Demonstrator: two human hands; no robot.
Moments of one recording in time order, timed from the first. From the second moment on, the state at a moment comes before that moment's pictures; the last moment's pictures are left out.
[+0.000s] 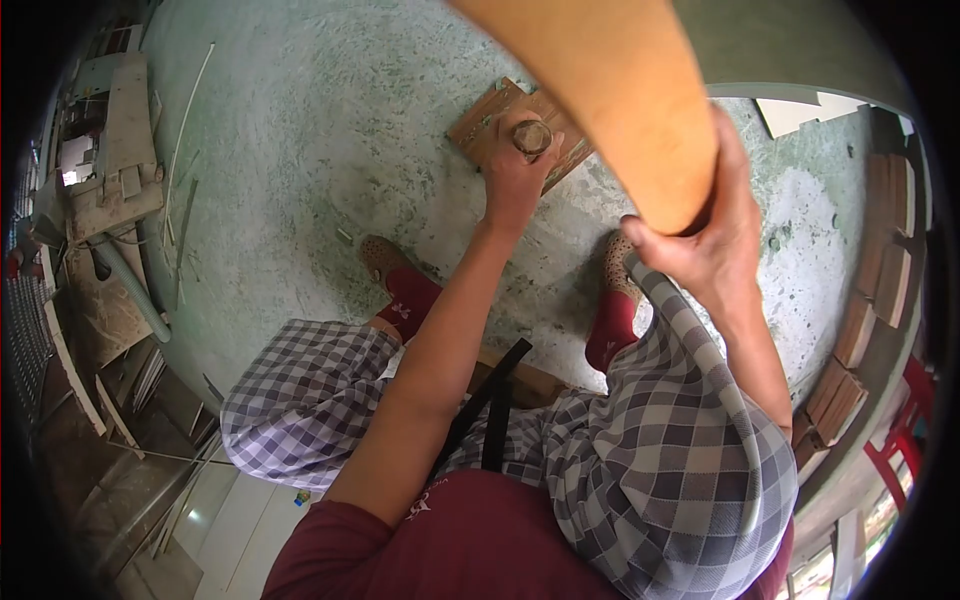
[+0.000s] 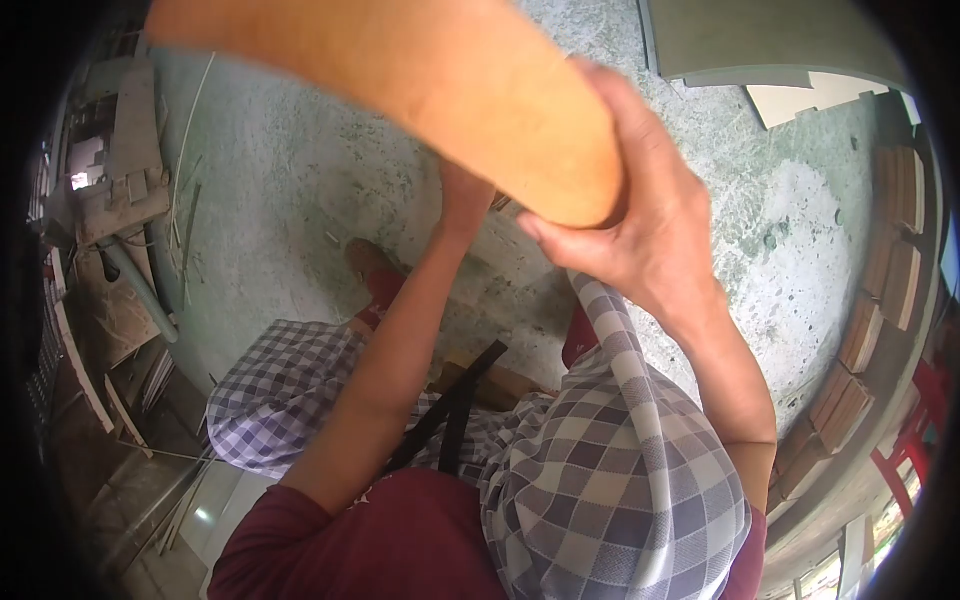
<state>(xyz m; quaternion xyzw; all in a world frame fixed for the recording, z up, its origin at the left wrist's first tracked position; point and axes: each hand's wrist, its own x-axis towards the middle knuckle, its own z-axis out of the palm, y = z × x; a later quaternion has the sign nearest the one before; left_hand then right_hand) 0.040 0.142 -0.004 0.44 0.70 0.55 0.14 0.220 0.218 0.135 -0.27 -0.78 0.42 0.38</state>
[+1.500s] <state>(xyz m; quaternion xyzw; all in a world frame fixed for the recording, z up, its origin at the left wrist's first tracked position) 0.036 0.145 -0.011 0.38 0.73 0.55 0.17 0.229 0.205 0.101 -0.42 -0.78 0.46 0.10</state>
